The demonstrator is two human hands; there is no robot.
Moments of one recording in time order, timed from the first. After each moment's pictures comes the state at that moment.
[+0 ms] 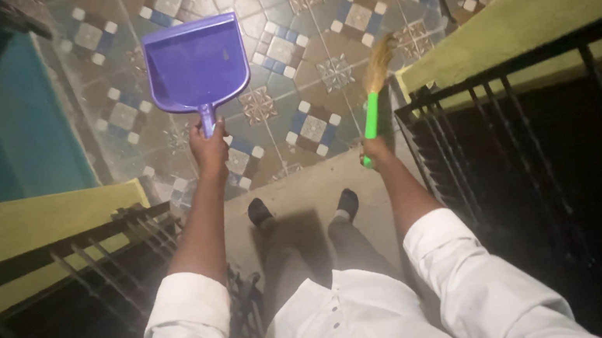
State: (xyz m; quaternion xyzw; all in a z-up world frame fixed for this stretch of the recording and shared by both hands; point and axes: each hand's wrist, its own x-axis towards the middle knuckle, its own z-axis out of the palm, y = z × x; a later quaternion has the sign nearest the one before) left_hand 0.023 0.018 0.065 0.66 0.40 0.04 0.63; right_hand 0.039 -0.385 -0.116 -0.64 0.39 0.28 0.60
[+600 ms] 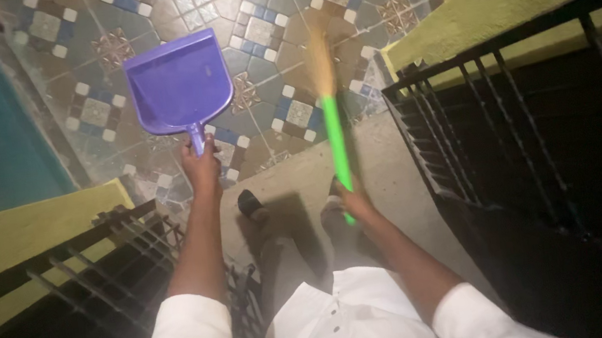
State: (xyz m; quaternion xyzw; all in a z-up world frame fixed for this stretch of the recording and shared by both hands) left_hand -0.010 0.013 0.010 0.62 0.40 0.03 0.68; right_hand -0.134 -0.346 -0.062 -0.62 0.31 0.30 0.65
